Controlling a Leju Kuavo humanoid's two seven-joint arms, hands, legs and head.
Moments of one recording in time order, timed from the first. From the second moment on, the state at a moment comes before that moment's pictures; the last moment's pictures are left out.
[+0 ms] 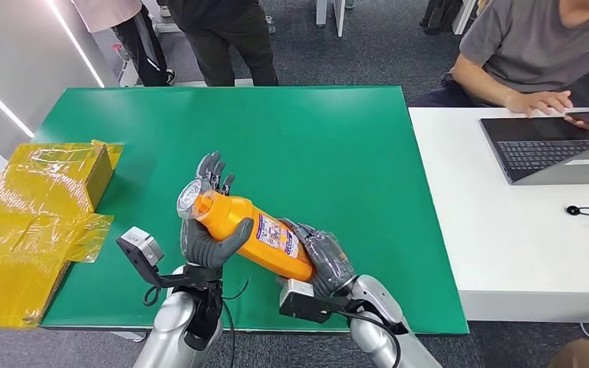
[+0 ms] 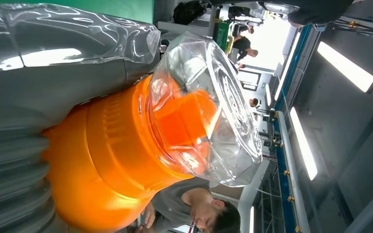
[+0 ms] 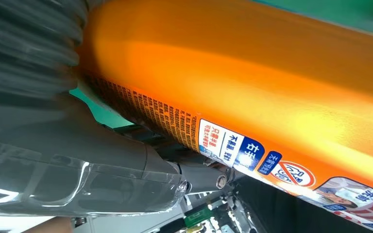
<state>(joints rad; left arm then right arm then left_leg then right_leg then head) -0.20 -0.27 -0.38 -1.34 0.13 0.10 -0.70 -0.27 0.05 0.62 -1.18 0.70 -0.19 -0.43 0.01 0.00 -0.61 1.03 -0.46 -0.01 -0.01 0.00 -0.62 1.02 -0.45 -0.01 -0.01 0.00</state>
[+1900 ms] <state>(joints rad) -0.18 -0.25 -0.34 -1.41 -0.18 0.34 -0.70 -0.11 0.11 0.58 -1.45 0.36 -0.48 -0.60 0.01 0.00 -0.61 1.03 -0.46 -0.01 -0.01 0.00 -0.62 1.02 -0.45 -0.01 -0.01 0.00</state>
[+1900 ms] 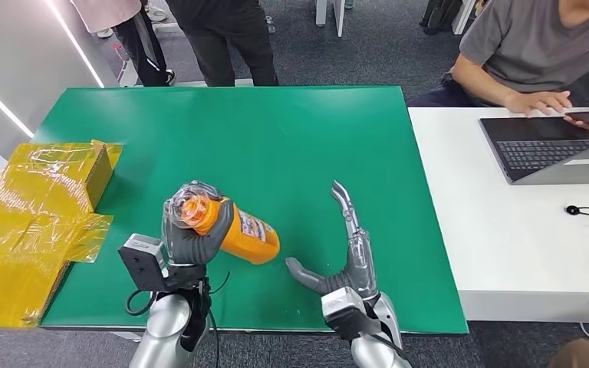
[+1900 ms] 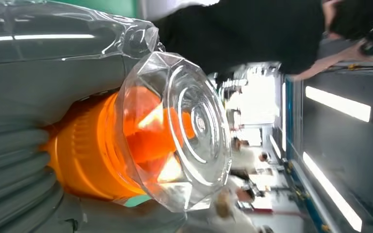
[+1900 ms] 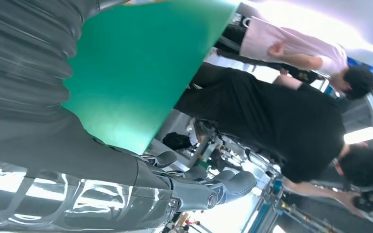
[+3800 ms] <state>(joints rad) -0.65 0.28 -0.34 -0.47 -1.50 0.46 -0.29 -0.10 0.12 0.59 -1.52 0.30 -0.41 -0.65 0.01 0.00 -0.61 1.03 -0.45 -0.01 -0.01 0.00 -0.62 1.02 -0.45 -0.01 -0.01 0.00</state>
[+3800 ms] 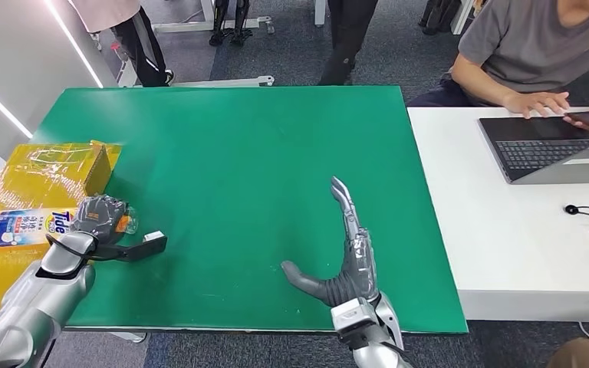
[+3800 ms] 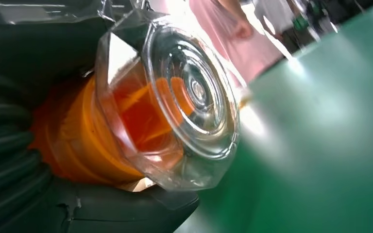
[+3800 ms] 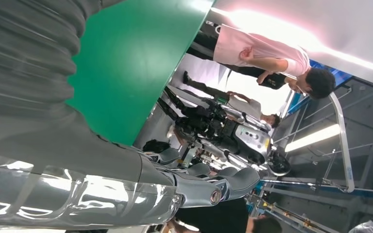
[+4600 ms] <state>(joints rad) -0.66 0.17 -0.34 -0.44 -1.33 0.40 -0.47 -0.17 0.13 0.59 -1.44 0.29 -0.36 -0.66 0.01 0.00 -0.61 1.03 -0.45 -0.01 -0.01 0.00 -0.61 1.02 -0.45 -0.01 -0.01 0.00</state>
